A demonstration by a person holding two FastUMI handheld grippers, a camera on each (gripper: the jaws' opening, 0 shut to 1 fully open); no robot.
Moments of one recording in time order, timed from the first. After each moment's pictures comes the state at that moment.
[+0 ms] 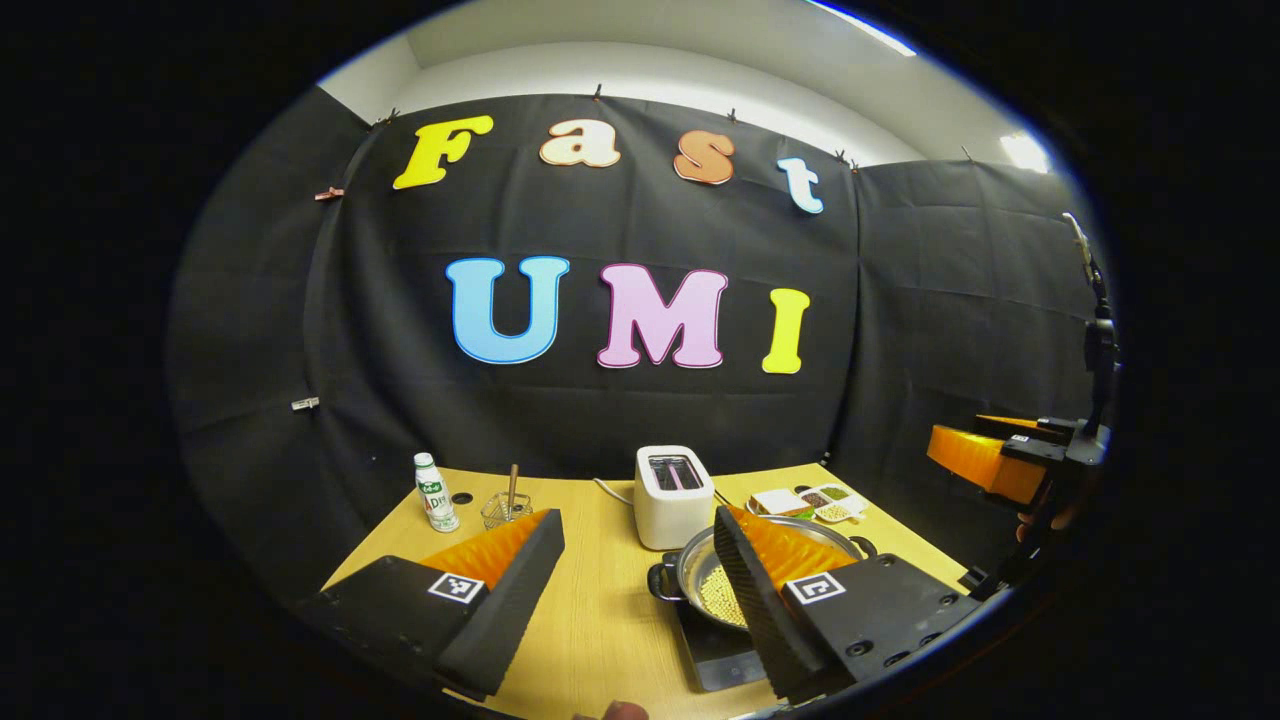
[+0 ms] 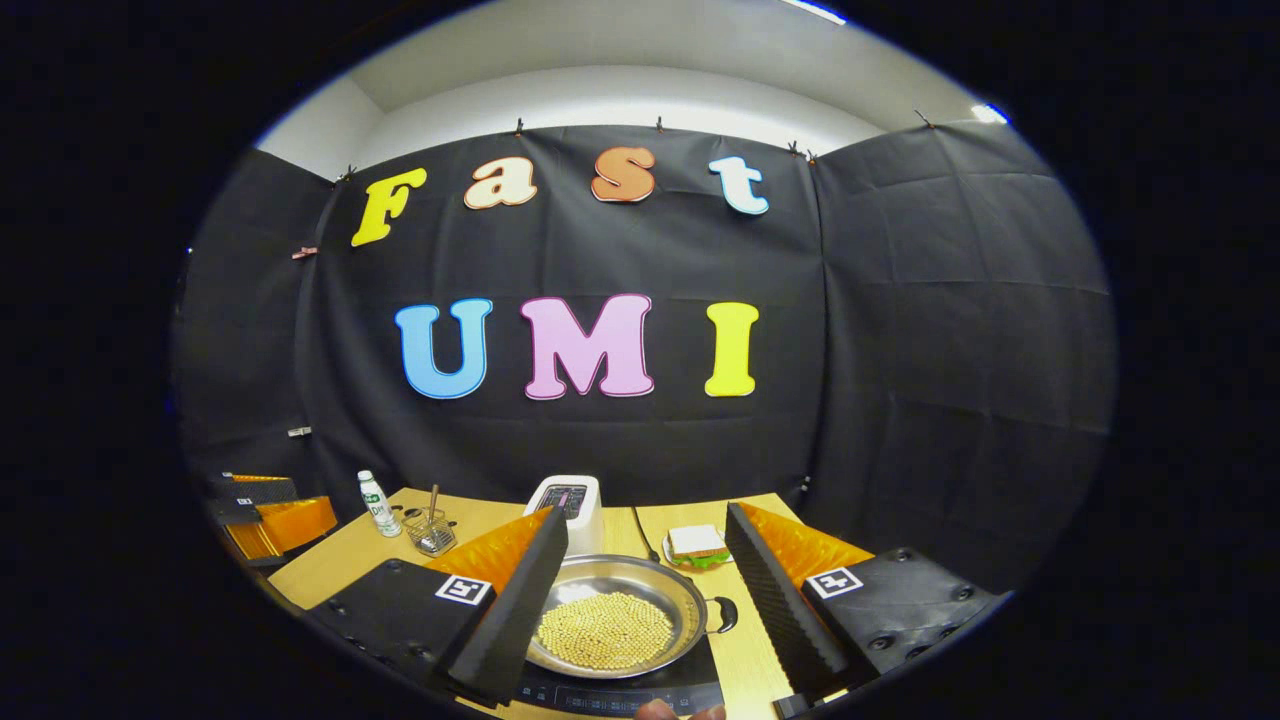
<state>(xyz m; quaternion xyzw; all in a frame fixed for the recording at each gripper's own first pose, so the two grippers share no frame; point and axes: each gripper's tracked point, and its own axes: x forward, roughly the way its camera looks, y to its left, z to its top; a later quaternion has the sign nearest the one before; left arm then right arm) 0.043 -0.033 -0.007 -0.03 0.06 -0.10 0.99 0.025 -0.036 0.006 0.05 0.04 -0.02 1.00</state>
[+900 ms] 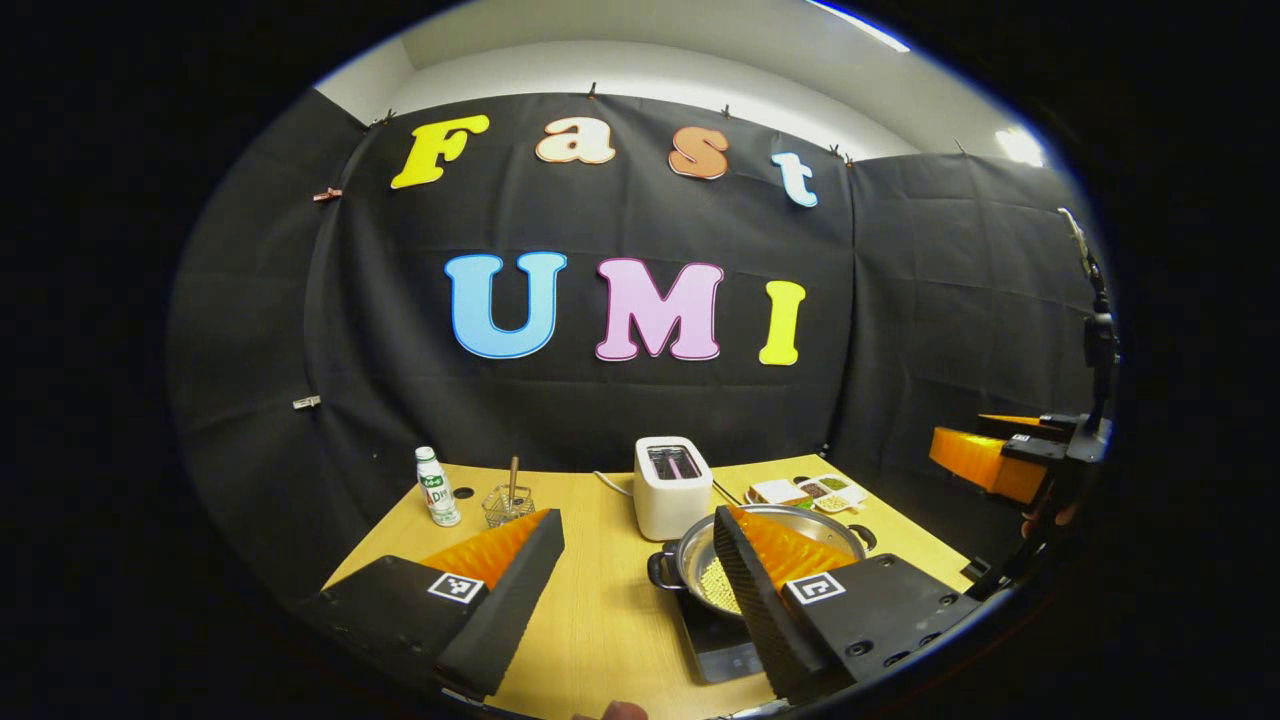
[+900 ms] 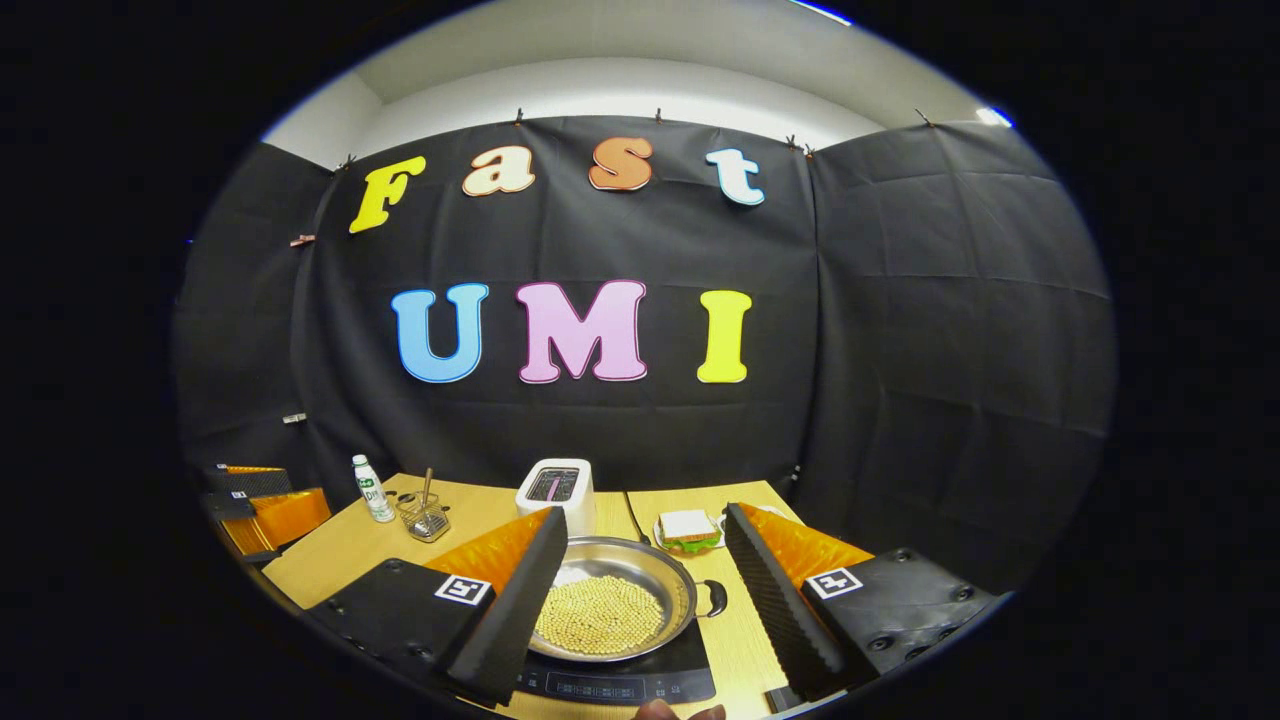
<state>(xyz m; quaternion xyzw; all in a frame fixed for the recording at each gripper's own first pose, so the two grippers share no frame) 0.035 -0.030 -0.022 -0.02 0.07 -0.09 0.99 0.013 -0.042 -0.010 0.05 0.07 -0.03 1.00</state>
